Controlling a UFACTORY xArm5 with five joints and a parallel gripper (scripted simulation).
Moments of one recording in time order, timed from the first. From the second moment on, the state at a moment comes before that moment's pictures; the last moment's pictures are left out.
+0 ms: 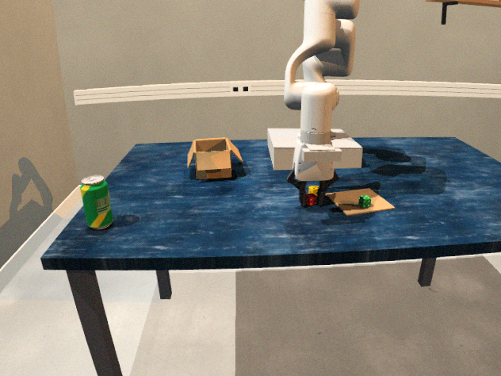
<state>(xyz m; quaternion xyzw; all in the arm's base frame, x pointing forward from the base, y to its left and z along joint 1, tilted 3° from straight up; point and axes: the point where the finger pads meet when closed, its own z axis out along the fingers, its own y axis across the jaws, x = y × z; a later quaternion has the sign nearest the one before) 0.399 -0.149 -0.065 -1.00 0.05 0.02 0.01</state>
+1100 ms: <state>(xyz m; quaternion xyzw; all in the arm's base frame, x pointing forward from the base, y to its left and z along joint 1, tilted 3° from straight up) 0.399 -0.149 -0.065 -1.00 0.05 0.02 0.01</state>
